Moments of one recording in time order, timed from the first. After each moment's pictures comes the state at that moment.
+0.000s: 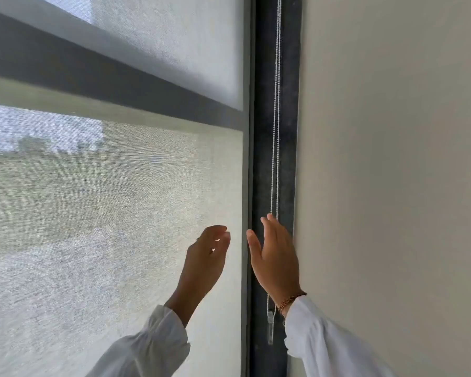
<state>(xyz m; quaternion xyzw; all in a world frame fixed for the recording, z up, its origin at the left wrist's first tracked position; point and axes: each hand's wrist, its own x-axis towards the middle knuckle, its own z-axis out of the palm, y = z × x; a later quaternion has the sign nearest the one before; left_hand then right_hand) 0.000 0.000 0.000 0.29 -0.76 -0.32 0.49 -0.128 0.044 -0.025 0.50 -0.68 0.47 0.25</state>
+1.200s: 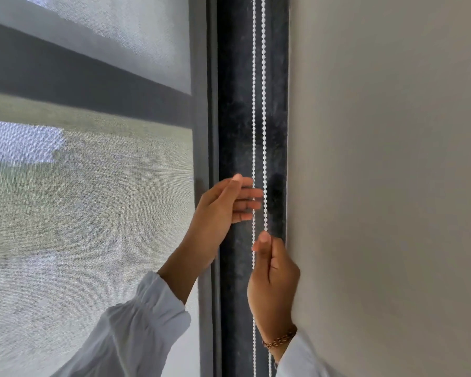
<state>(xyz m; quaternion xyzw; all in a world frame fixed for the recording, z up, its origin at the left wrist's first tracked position) -0.236 -0.124 0.105 0.08 -0.70 -0.48 0.52 -0.312 -0.096 0.007 0.45 -0.41 0.76 0.24</state>
